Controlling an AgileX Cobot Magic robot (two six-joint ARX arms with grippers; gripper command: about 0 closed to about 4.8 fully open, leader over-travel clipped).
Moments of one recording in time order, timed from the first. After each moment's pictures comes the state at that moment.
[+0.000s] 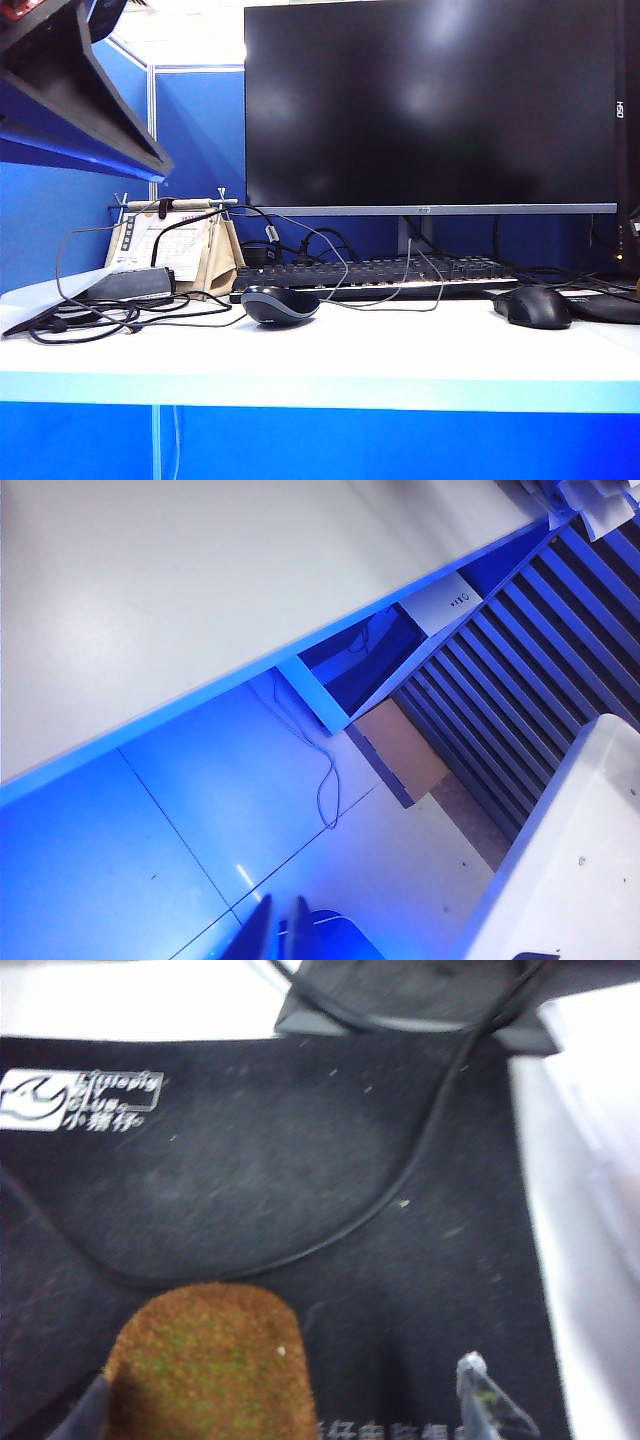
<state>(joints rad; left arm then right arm) -0.65 0.83 0.50 -0.24 0.37 -0.19 -0.28 1.88 1.06 0.24 -0.05 -0.02</state>
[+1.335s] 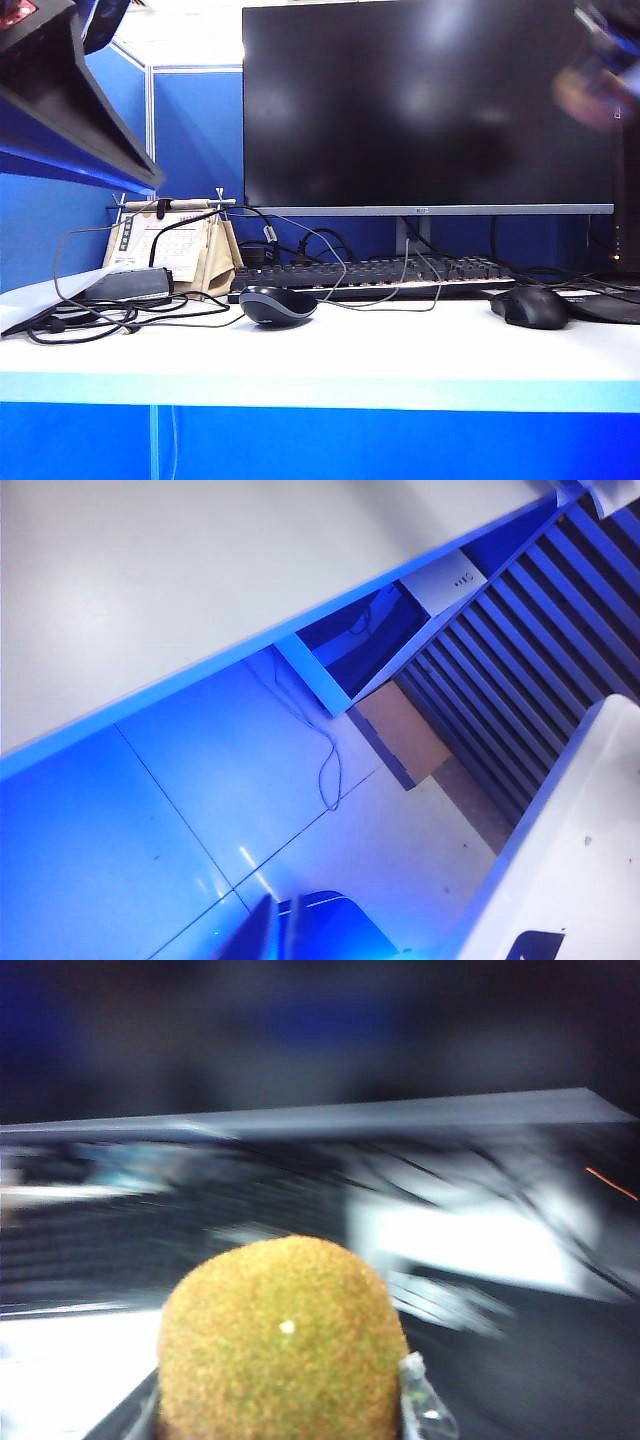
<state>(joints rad) -0.65 0.83 0.50 -0.28 0.37 -0.18 -0.15 1.38 1.05 0.07 -0.38 0.10</state>
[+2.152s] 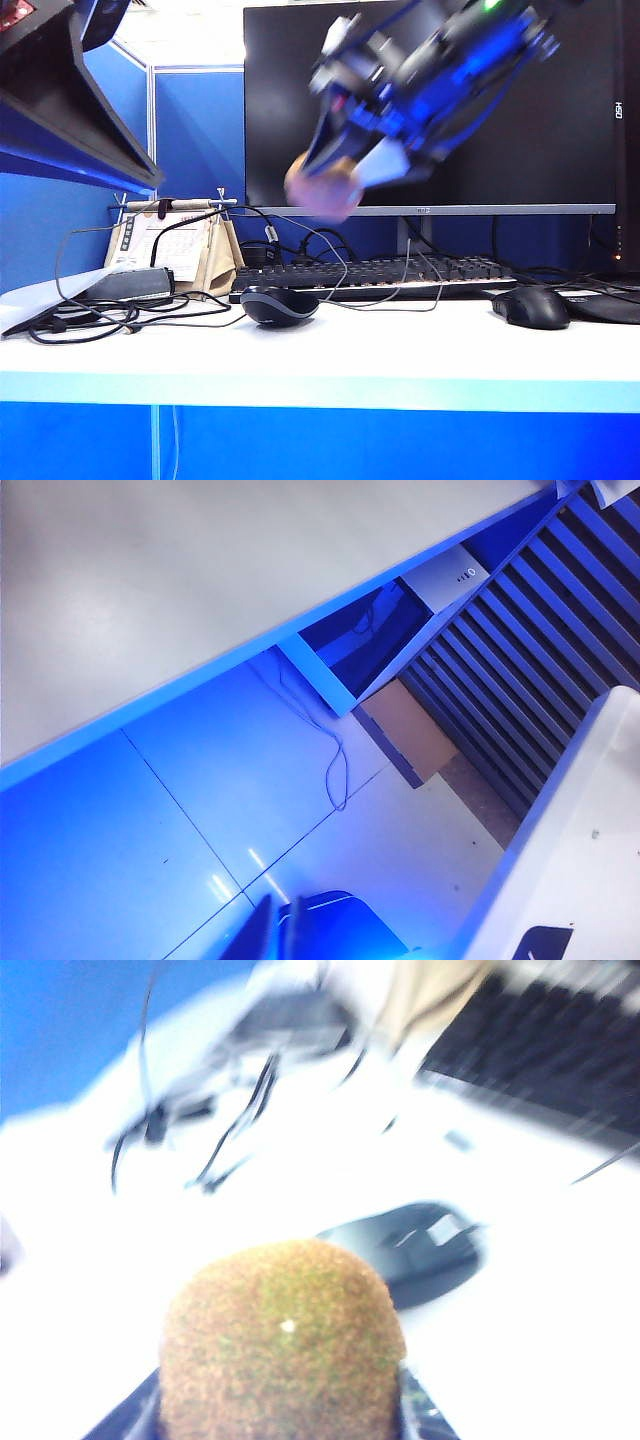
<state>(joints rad) -0.65 0.83 0.50 -0.28 0.38 -0.15 0.55 1.59 1.04 0.05 -0.29 0.05</state>
